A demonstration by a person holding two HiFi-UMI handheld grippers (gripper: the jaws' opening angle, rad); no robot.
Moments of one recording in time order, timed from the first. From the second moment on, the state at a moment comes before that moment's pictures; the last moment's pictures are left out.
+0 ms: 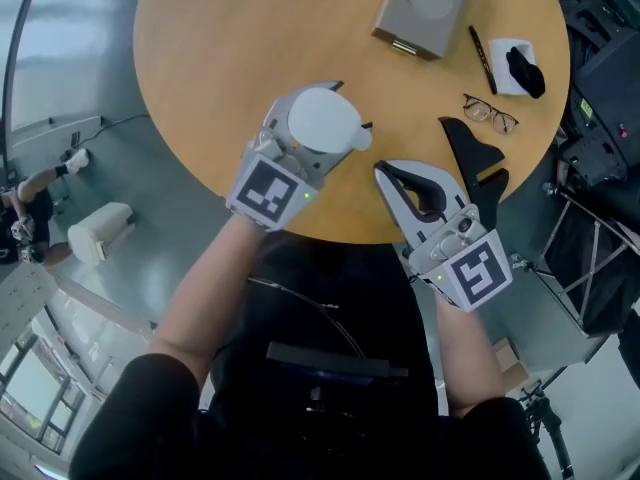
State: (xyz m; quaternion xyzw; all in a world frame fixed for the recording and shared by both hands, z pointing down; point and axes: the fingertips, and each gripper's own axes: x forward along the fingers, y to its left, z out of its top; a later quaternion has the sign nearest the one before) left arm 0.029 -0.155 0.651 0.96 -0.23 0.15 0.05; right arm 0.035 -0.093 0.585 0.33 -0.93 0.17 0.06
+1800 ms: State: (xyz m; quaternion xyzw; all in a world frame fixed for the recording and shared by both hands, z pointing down) left arm 0.035 -0.077 0.387 0.96 -0.20 0.18 0.08; right arm -0.033 -0.087 0.275 0.27 -0.96 0.05 0.03
